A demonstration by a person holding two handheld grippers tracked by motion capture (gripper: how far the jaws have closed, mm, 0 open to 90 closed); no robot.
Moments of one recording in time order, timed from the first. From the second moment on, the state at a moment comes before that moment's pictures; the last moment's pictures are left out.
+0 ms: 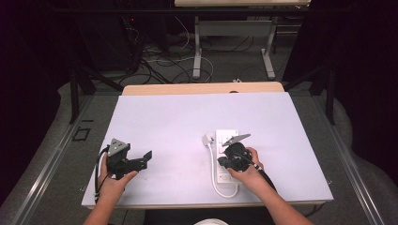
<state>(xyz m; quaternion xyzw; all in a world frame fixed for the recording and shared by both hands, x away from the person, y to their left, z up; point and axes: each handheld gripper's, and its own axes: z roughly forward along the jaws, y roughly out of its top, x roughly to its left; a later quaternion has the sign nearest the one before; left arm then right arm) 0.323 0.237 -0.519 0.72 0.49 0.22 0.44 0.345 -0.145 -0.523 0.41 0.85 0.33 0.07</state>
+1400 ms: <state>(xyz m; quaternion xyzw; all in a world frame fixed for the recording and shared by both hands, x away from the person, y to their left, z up) 0.324 0.237 -0.520 0.72 0.49 0.22 0.44 0.345 -0.149 -0.528 0.41 0.84 0.35 0.09</state>
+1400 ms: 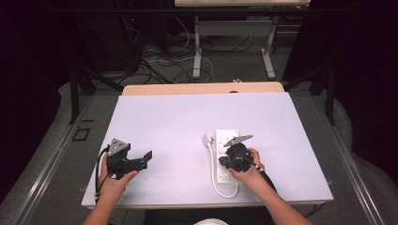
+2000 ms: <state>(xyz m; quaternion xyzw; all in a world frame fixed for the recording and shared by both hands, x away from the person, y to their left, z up) 0.324 0.237 -0.520 0.73 0.49 0.21 0.43 0.344 -0.156 -0.522 0.42 0.83 0.36 0.06</state>
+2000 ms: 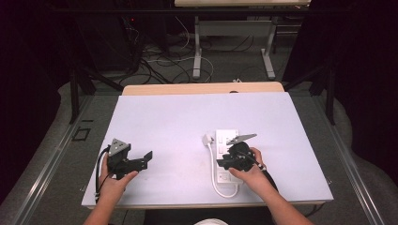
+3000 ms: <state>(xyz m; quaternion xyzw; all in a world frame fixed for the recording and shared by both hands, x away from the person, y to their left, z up) 0.325 0.239 -0.521 0.72 0.50 0.21 0.44 0.350 -0.187 -0.485 0.45 0.79 0.39 0.14</state>
